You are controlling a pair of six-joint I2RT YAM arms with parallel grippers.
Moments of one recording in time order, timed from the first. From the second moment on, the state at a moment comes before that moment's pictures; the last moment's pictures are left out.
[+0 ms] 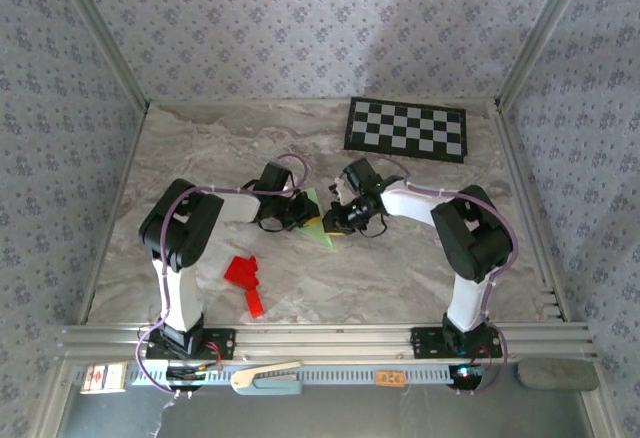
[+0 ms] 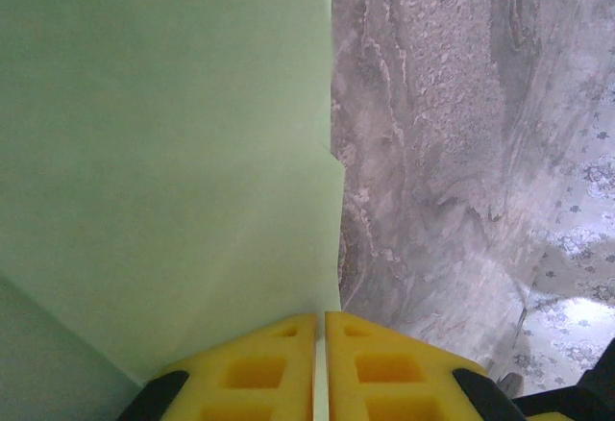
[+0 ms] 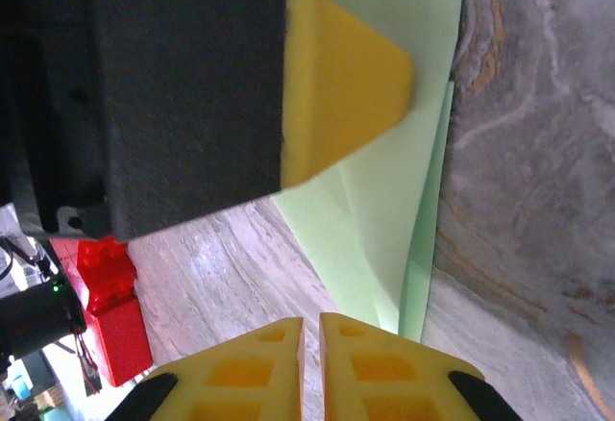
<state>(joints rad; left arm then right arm) -0.54 1.93 0.96 0.06 0.60 -0.94 0.58 1.84 1.09 -0.40 -0.62 0.47</state>
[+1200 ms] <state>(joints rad) -0.54 1.93 0.97 0.04 0.59 -0.97 0.58 1.80 1.00 -0.39 -0.63 0.49</state>
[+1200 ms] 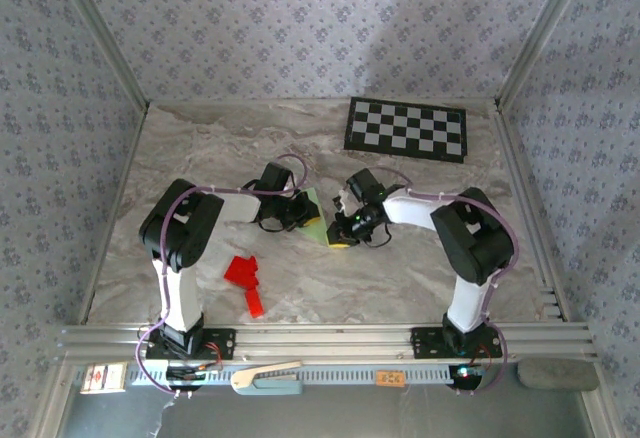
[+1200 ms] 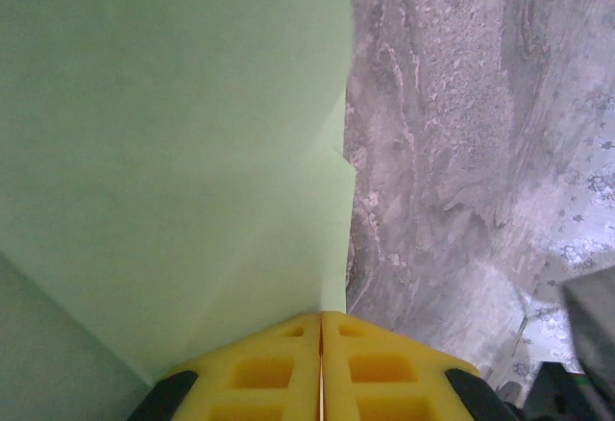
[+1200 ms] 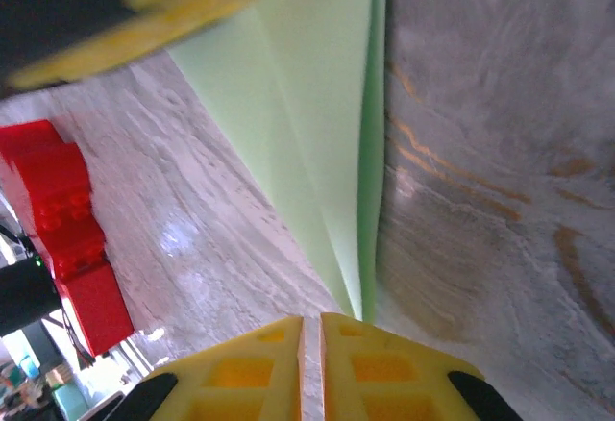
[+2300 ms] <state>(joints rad) -0.54 1.89 1.00 -0.10 0.58 -0.84 0.60 1.91 1.13 -0.46 -0.49 0.39</state>
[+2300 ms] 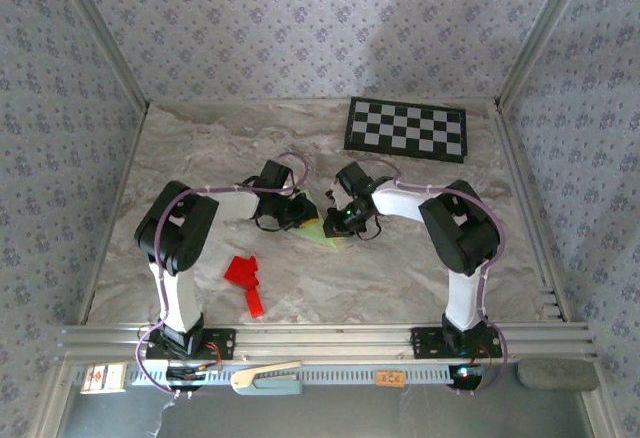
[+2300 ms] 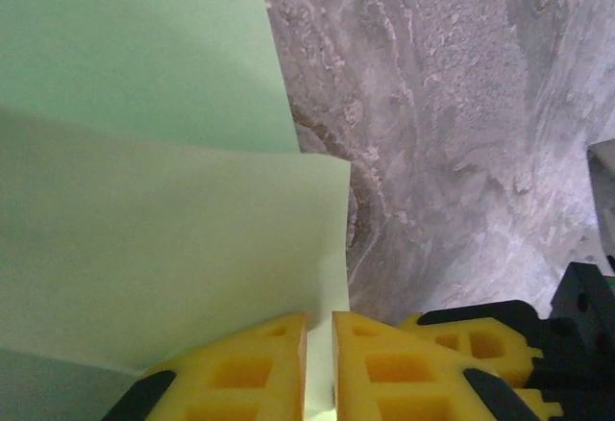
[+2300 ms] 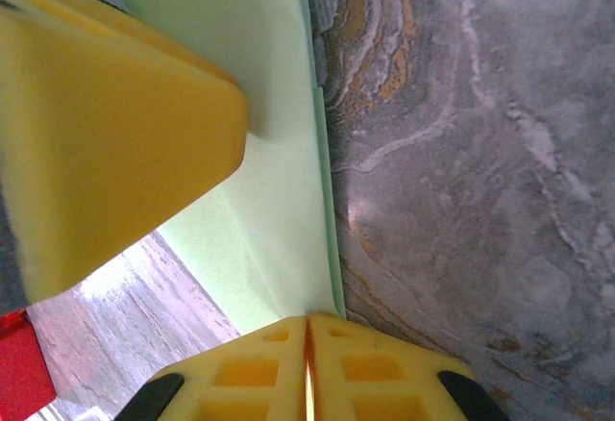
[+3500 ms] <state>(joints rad) -0.34 1.96 1.09 -0.20 0.60 -0.71 0.61 1.94 1.19 -0.55 -0.46 0.35</state>
